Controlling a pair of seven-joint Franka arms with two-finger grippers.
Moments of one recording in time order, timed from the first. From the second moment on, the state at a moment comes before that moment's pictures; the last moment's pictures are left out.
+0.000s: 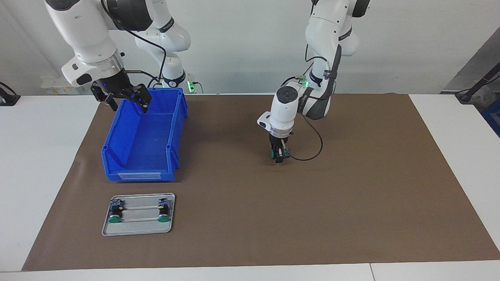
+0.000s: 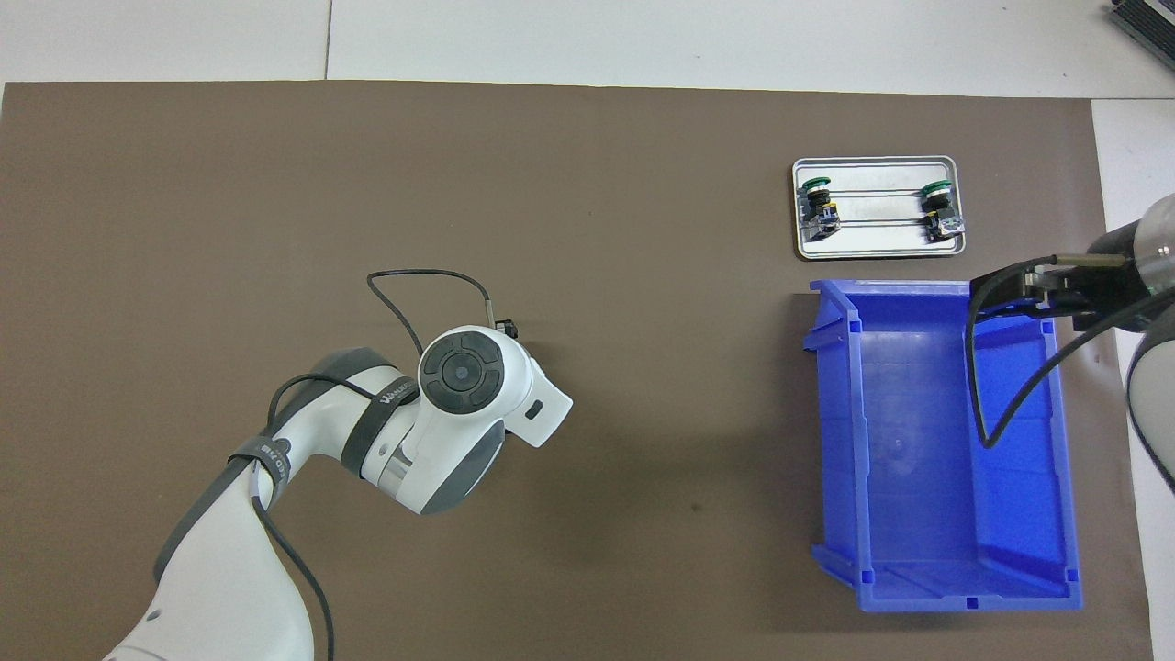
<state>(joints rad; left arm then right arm) -0.53 0.30 -0.08 -2.10 0.06 2.48 0.87 0.00 -0.02 0.04 -1.64 -0.02 1.58 0.14</state>
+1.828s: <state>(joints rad) -0.53 0.31 -0.06 -2.05 0.06 2.48 0.84 0.00 -0.02 0.04 -1.64 -0.02 1.58 0.14</state>
